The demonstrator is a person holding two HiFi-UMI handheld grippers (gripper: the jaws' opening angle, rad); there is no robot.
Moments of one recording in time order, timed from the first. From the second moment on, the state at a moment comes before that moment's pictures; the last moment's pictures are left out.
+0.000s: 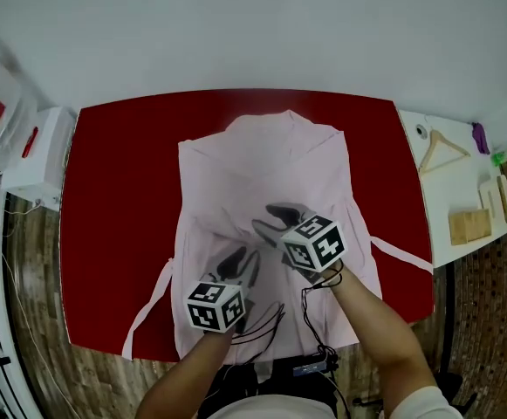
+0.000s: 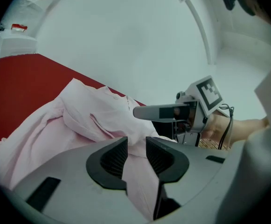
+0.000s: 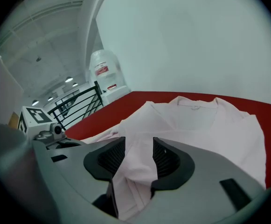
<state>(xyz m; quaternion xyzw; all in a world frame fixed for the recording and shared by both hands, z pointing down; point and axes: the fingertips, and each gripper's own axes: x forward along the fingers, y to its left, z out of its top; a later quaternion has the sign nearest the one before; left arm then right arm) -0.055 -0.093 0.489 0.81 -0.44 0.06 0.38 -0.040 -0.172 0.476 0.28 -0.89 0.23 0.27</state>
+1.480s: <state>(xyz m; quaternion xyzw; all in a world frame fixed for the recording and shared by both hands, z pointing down) 0.056 -0.031 0.467 0.85 -0.37 0.09 0.37 0.220 -0.066 0.527 0.41 -0.79 0.21 0.39</state>
